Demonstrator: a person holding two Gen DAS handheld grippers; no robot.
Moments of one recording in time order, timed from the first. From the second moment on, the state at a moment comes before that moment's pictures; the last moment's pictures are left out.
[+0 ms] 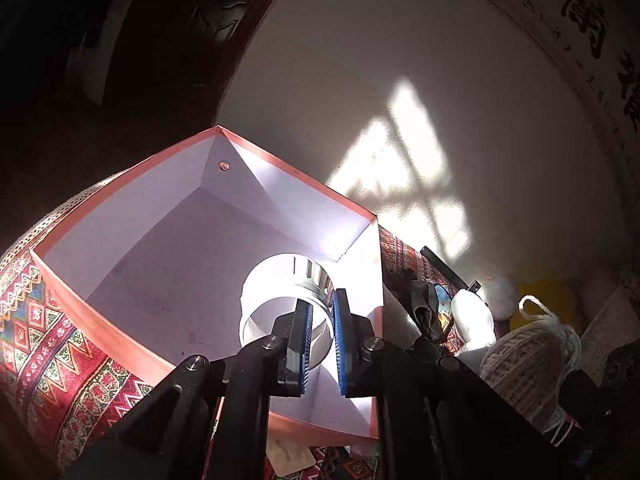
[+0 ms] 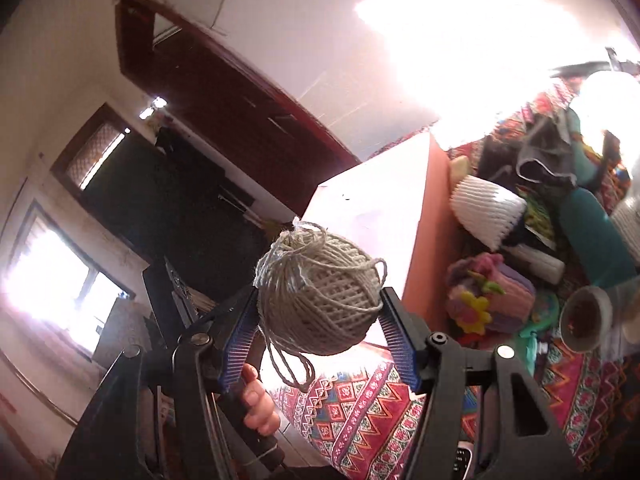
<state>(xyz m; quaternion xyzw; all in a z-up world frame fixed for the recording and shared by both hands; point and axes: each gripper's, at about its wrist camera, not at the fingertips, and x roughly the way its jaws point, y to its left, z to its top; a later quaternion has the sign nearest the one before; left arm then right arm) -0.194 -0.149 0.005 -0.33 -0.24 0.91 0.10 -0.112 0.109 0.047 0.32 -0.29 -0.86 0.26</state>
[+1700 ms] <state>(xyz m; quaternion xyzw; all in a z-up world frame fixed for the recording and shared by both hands) -0.196 0.116 -0.126 -0.37 0.30 0.88 0.08 -0.137 0.287 -0.155 0.47 -0.50 -0.73 0.07</state>
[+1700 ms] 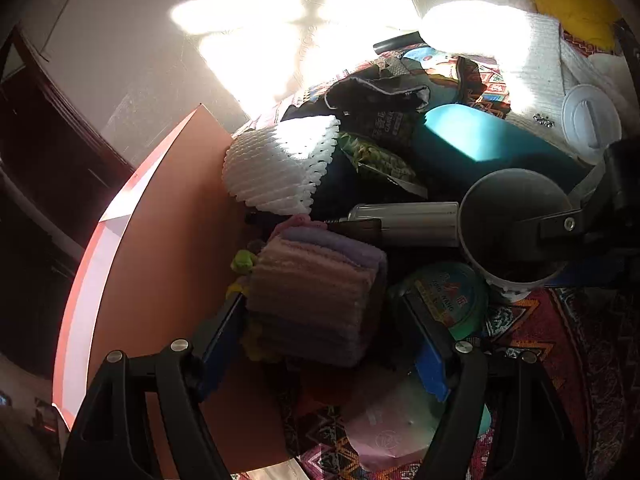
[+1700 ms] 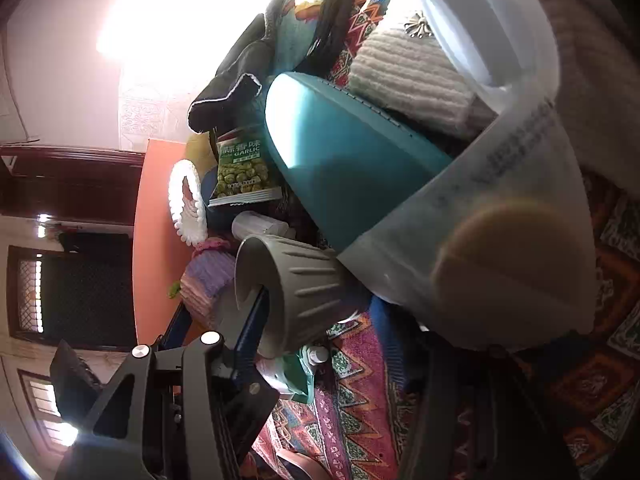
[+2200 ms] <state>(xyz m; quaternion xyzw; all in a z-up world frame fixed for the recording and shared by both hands) -0.183 0.074 -0.058 -0.37 0.12 0.90 0.16 -0.126 0.283 -0.123 0.42 -0.50 -0.75 0.12</state>
